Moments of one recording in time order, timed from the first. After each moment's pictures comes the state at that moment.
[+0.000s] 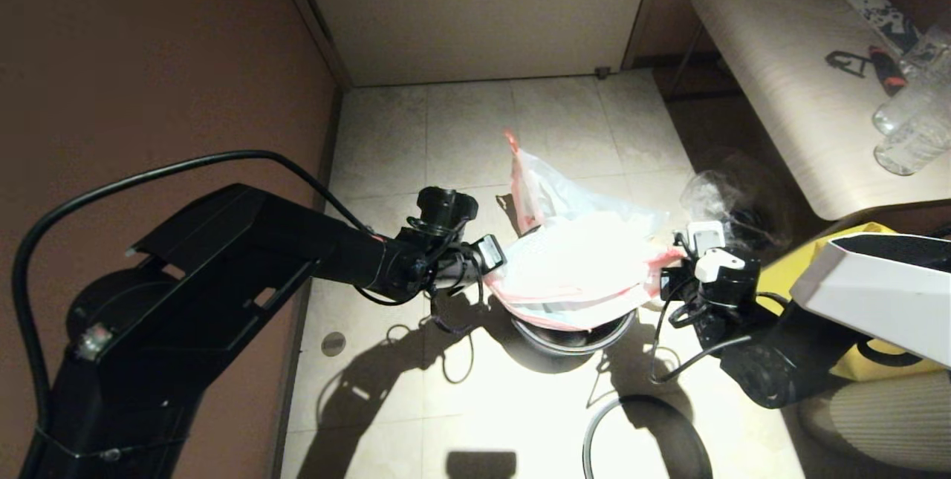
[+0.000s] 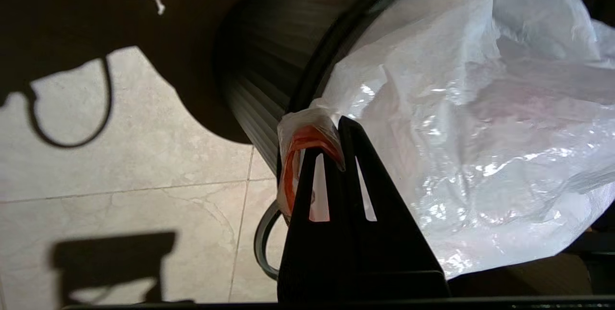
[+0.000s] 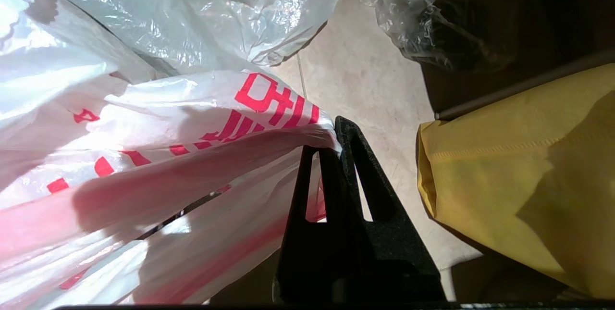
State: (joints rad) left arm -0.51 2.32 -1.55 -0.21 -0.01 -0.74; right arm 0.27 2.31 -0.90 -1.29 -0.51 -0.10
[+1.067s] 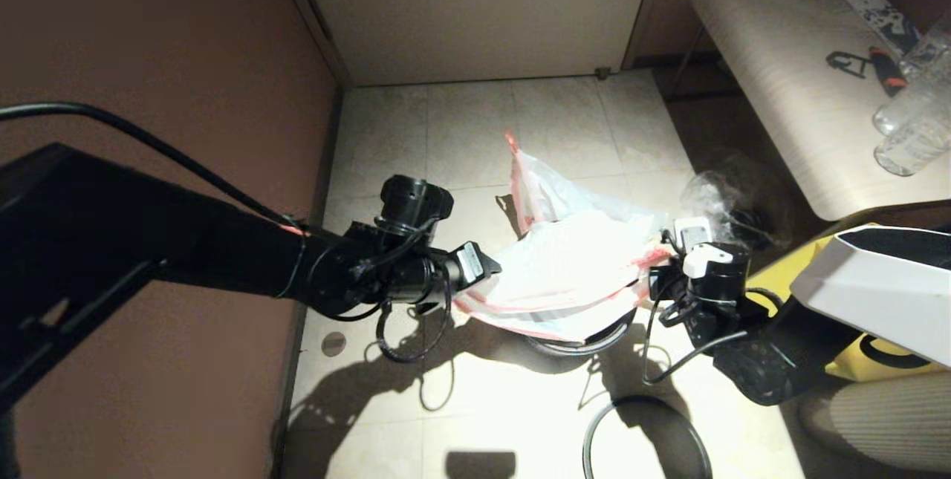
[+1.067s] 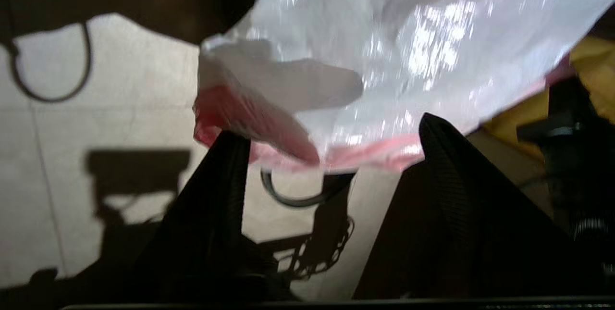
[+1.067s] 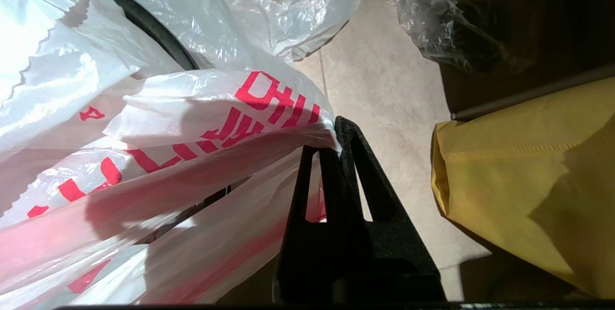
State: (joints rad) left arm -0.56 2.00 -1.22 -0.13 -0.01 -0.75; right arm 0.32 2.27 -0.91 -1.20 -0.52 -0.09
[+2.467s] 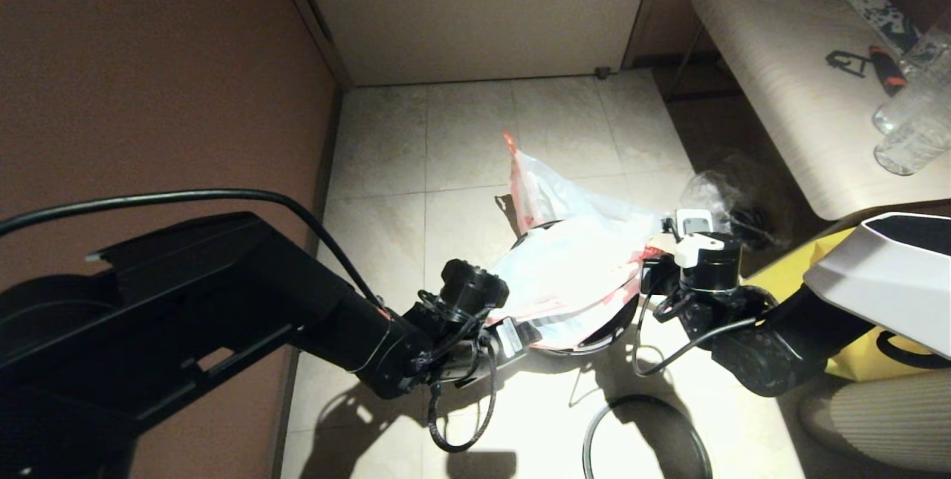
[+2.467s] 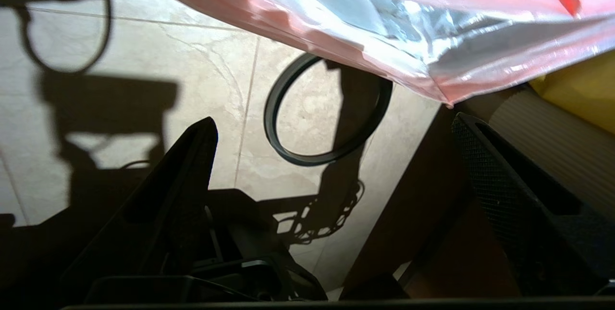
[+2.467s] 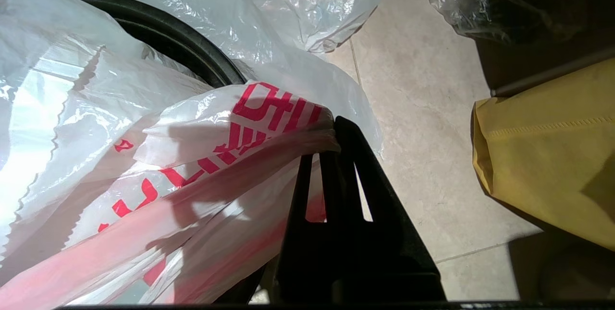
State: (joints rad) left arm -0.70 2.18 -1.11 -0.32 0.04 -0.88; right arm 0.36 2.21 -0.94 -1.06 -0.52 0.07
